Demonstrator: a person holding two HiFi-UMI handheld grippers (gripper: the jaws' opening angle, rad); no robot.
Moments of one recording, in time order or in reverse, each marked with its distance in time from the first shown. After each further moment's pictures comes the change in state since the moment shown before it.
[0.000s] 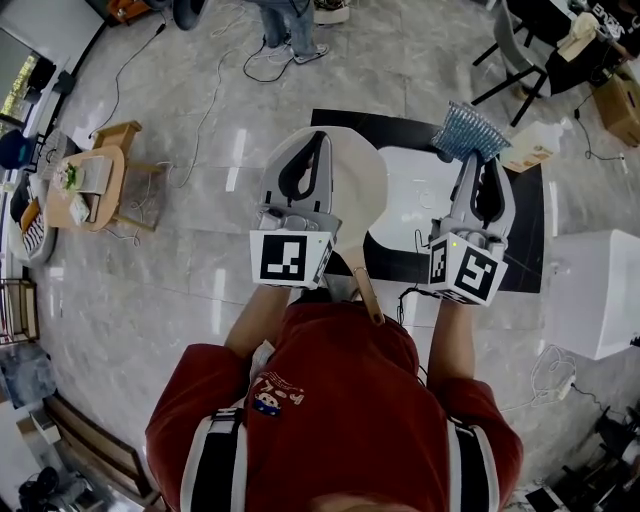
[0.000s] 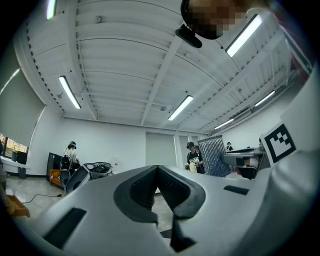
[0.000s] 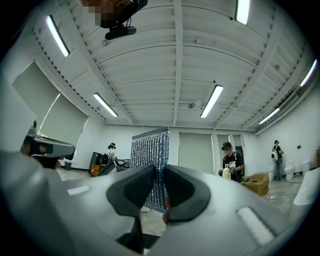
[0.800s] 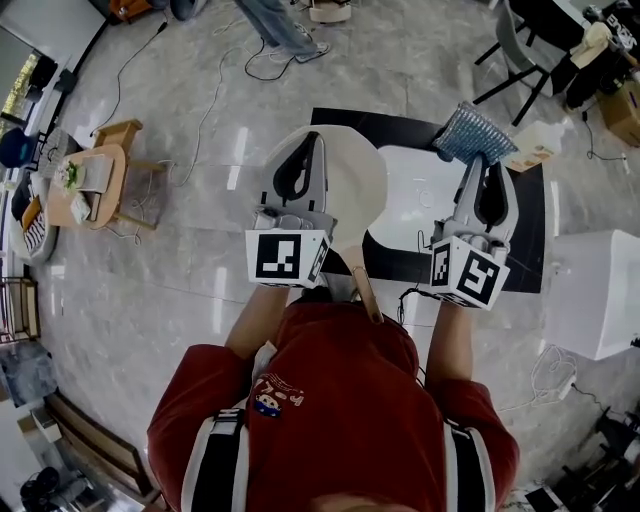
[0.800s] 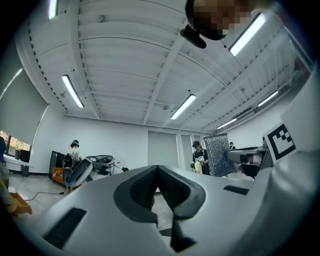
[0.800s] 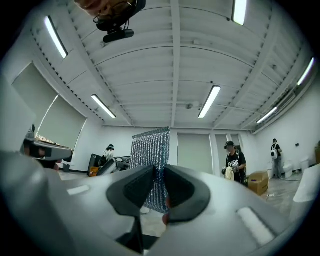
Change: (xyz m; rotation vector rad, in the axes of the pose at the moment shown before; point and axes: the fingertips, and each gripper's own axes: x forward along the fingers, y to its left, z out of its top) left arm -0.003 0.008 -0.007 -0.015 0.018 0.034; right arm -0.004 -0.008 0.001 0.029 -0.015 -0.018
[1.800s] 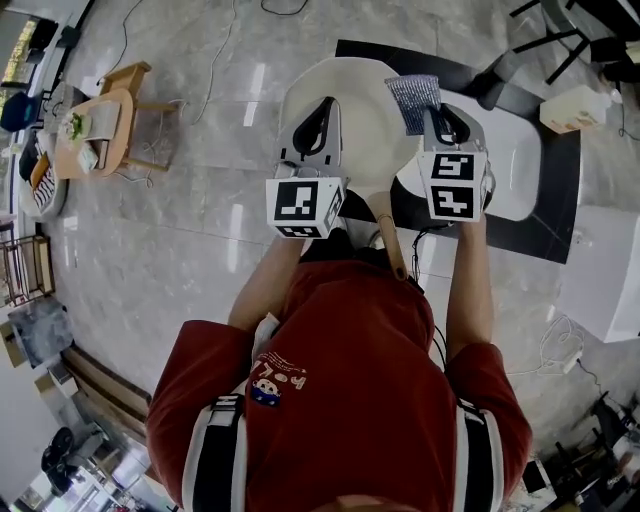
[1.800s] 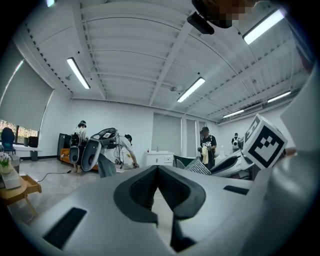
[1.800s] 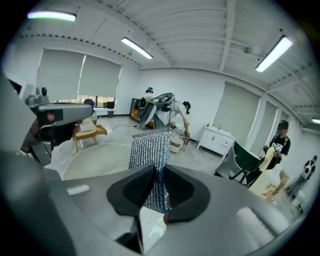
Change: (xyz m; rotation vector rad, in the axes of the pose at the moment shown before) left arm -0.032 0.023 -0.110 -0.073 0.212 0.050; right arm -0.001 0.115 -0.178 -0.229 0.712 0.427
